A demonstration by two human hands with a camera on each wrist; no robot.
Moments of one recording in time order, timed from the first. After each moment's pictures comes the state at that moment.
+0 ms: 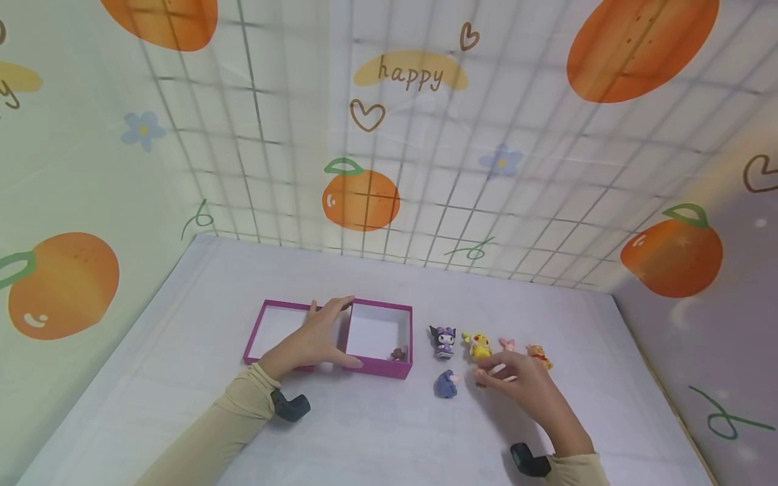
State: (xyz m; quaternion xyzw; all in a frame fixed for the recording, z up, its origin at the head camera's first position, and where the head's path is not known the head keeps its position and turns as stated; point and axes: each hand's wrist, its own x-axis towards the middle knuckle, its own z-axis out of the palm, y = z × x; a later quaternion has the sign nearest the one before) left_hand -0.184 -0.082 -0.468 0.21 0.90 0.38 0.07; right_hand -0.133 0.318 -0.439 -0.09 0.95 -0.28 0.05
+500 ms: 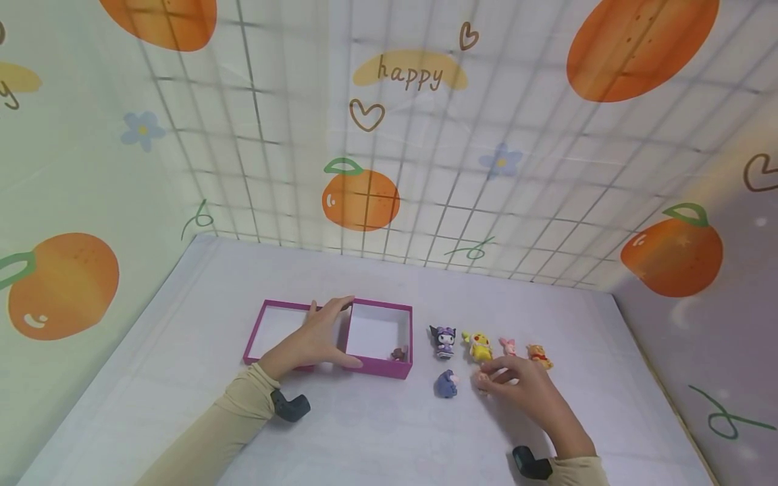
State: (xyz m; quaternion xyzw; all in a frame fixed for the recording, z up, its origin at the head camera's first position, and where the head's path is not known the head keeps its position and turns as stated) left_hand -0.184 -0.081 -0.468 0.20 0.90 0.37 0.07; right_hand -0.131 0.325 -0.448 -0.07 0.95 -0.29 0.08
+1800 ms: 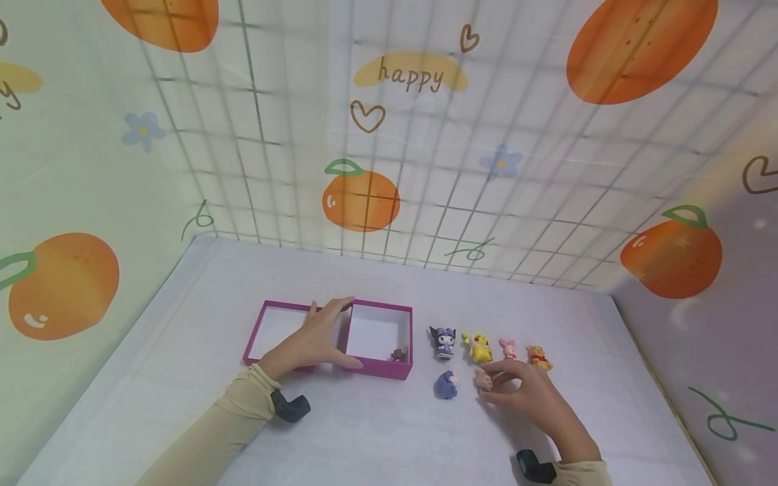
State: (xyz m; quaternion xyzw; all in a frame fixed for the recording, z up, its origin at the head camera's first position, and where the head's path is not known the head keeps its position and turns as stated) left_hand -0.183 -0.081 -0.467 0.20 0.90 0.38 0.07; right_hand -0.127 0.329 -0.450 -0.08 0.96 -0.25 0.07
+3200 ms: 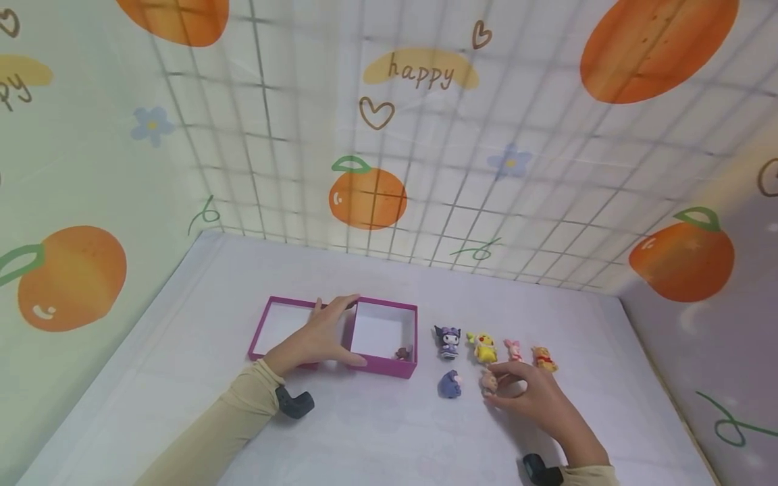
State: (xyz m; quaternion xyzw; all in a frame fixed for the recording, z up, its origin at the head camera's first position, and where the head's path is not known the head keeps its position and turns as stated) left_hand -0.182 -0.083 -0.466 0.20 0.90 0.38 0.07; right_hand -0.126 0.328 -0.449 -0.08 0.96 -0.25 0.08
